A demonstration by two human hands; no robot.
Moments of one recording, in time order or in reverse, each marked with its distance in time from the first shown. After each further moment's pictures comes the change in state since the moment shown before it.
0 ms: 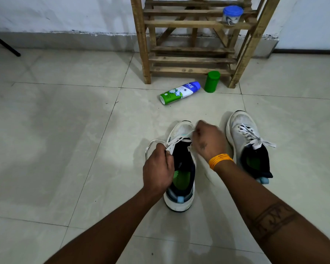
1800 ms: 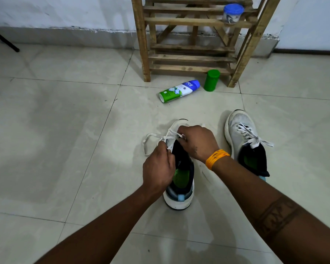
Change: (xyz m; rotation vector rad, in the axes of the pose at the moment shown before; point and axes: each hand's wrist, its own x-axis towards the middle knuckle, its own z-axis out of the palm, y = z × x) left_hand -0.002 0.006 0.002 0.075 -0.041 0.030; right_hand -0.004 -0.021 -0.012 -0.079 -0.166 -0.357
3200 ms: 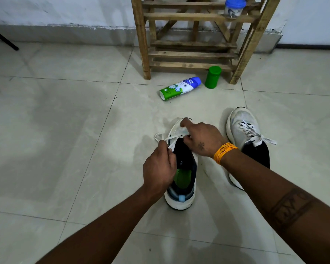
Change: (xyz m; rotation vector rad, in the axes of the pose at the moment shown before) left_hand -0.003 -0.001 0.001 -0.017 0.041 0.023; right_hand 0.004 0.014 -0.006 -0.067 -0.086 -0.008
